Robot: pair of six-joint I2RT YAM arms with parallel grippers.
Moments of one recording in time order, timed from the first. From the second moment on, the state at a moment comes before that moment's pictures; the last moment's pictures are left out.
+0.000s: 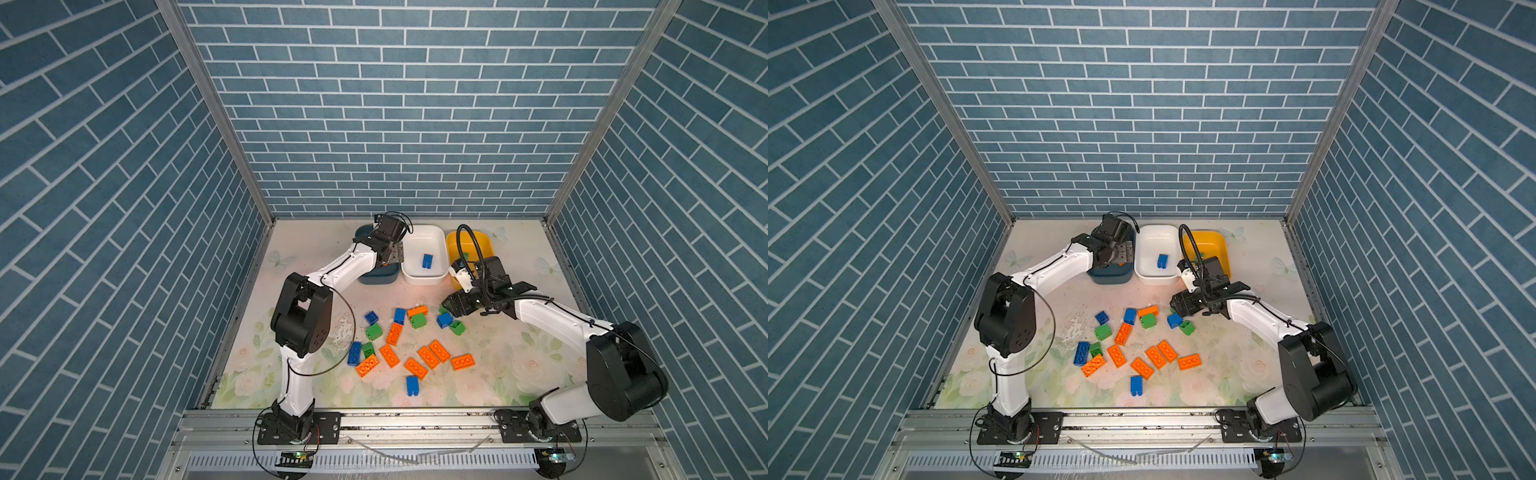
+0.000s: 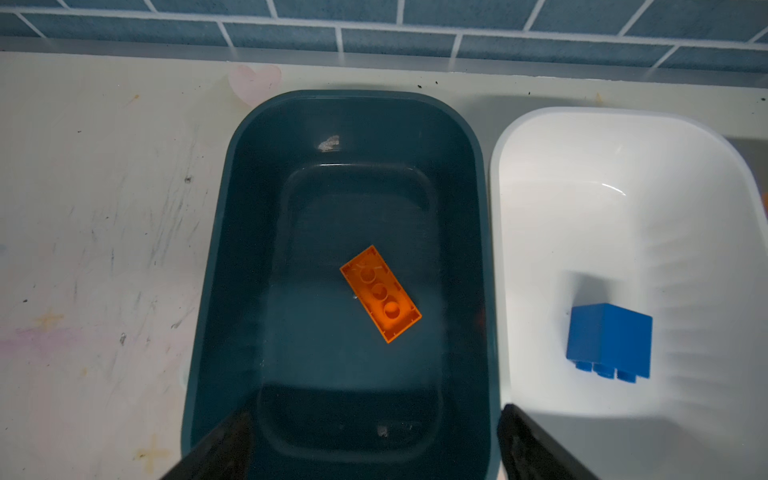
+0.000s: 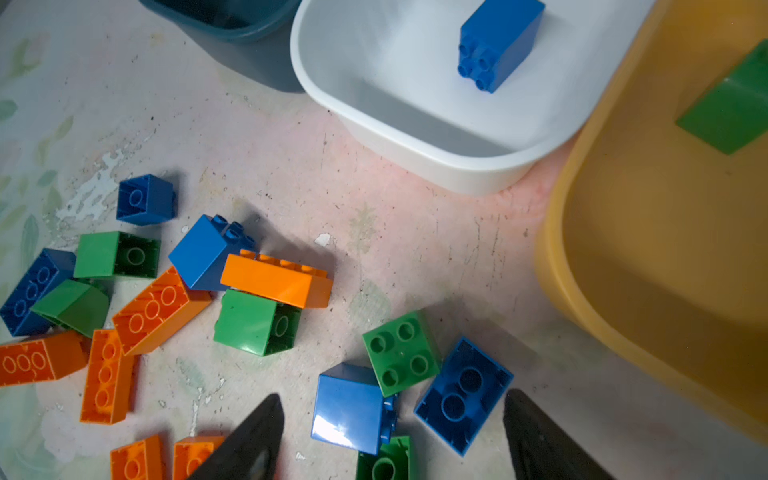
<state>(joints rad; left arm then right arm) -0.52 1.97 1.61 -0.58 -0.33 -0.48 0.50 1.49 0.91 -0.36 -0.28 -0.05</state>
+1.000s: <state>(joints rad) -0.52 1.66 1.23 -0.41 -0.30 -0.51 0.61 1.80 1.14 -0.57 -0.11 -0.24</state>
